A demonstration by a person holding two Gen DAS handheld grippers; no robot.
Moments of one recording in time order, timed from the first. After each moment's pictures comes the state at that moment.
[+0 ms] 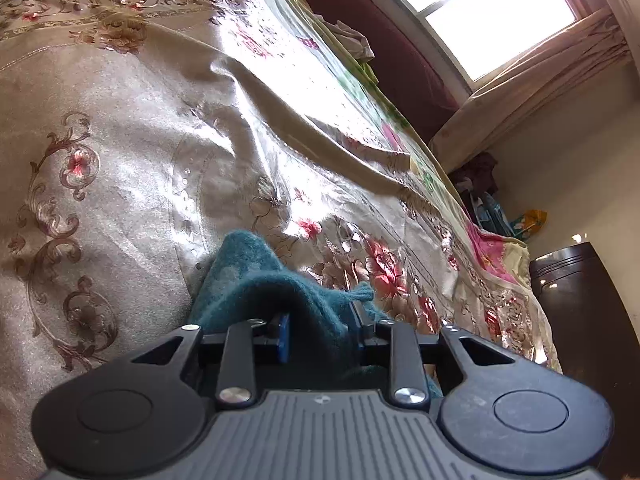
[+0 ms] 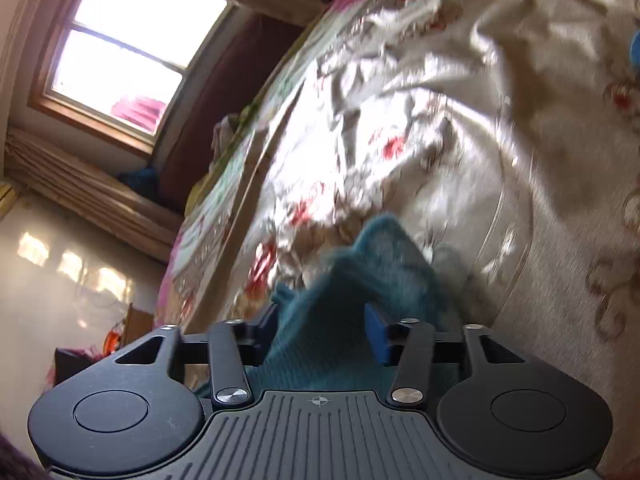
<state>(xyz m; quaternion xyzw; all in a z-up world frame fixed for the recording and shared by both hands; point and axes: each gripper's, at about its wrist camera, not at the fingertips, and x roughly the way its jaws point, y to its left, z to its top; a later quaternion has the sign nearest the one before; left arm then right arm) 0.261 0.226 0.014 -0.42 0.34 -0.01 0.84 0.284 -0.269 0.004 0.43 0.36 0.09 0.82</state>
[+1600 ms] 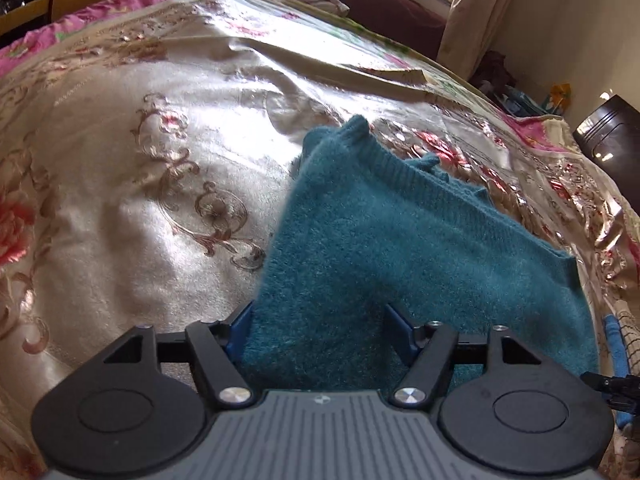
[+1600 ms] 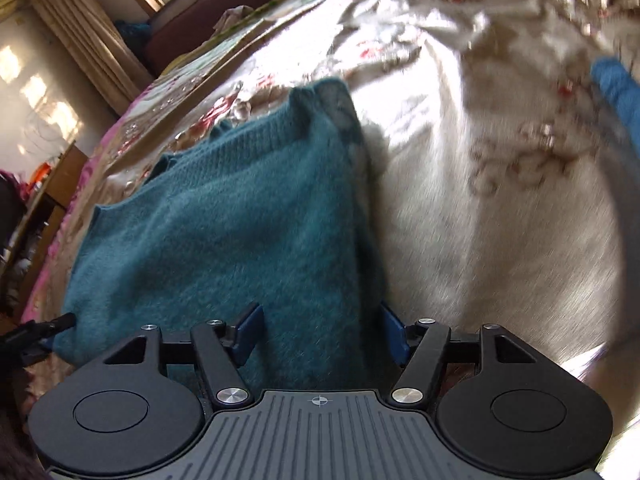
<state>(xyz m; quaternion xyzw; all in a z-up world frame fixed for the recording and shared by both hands) 0.164 0.203 -0.018 -0.21 0.41 -0.01 0.89 0.187 -0.249 -0.029 0.20 0.47 0.12 0.85</state>
